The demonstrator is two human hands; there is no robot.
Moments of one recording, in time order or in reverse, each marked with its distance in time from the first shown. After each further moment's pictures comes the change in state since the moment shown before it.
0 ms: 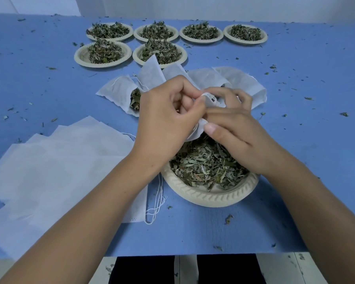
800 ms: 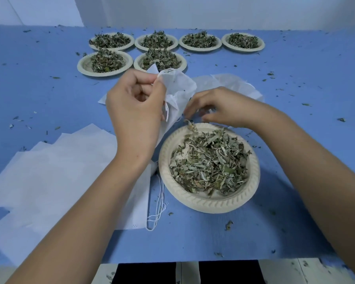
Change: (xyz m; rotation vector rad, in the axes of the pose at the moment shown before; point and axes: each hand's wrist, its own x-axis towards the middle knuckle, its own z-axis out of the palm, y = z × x) left_hand 0.017 -0.004 -0.018 -0.084 0.388 -0.029; right_hand 0.072 0.040 -0.019 -0.038 -0.375 0.079
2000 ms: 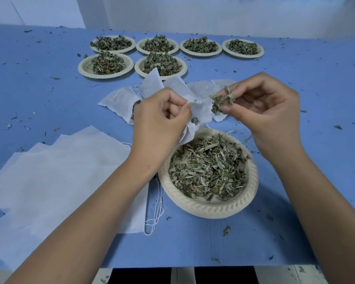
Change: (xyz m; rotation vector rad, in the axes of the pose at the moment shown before) left_hand -0.010 -0.008 0.008 0.101 -0.317 -0.052; right_hand -0.057 -0.031 0.018 0.763 0.816 -0.176
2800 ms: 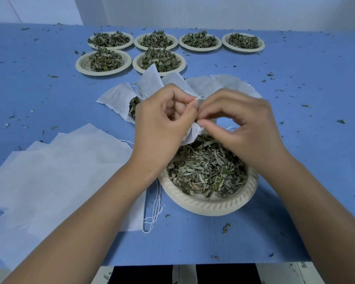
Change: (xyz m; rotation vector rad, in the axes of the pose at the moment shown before) left_hand -0.009 0.002 0.006 -0.085 -0.027 0.096; right_hand -0.009 0.001 0.014 -0.519 -0.246 -0.251
